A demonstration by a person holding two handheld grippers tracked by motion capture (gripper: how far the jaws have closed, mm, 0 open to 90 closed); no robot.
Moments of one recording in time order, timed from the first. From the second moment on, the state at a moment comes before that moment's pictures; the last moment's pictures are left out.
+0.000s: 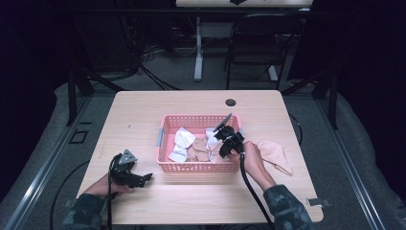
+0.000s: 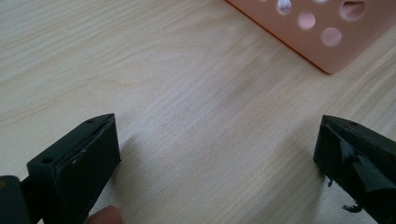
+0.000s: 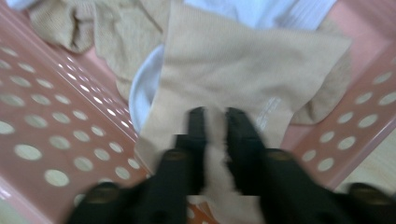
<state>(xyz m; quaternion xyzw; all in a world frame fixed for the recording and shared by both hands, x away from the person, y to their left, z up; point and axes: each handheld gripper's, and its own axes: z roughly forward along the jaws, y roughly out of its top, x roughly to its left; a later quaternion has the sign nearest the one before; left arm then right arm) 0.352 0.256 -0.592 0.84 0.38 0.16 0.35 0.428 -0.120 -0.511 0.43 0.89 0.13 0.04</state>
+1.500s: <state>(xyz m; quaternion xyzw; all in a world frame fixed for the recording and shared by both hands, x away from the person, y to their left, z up) 0.352 0.256 -0.592 0.84 0.38 0.16 0.35 0.441 -0.121 -0.474 0.44 0.87 0.19 0.08</state>
